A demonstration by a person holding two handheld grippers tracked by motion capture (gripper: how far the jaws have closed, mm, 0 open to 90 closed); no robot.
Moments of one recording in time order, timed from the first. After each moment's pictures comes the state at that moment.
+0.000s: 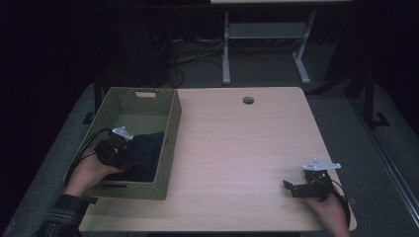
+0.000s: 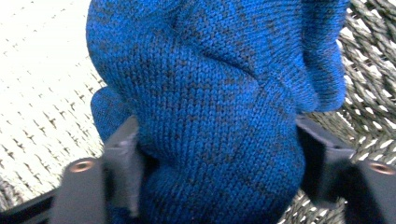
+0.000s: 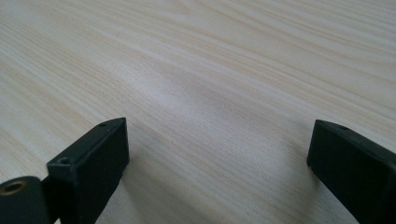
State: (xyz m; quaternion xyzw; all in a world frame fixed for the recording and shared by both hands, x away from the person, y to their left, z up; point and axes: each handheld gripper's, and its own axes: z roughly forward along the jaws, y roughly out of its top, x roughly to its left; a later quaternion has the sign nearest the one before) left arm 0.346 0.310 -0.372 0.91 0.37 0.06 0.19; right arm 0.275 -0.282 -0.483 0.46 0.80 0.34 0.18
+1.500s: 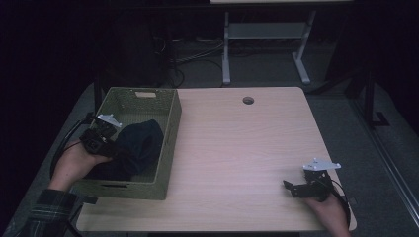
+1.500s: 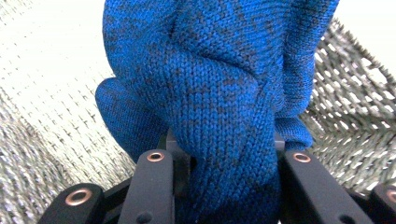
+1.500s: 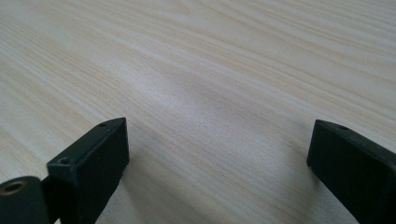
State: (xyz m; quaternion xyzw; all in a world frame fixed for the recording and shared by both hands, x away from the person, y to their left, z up) left arm 0.342 0.319 -0.316 0.90 0.39 0.08 0.20; right arm 0.275 -0.282 -0.483 0.46 0.80 0.34 0.18
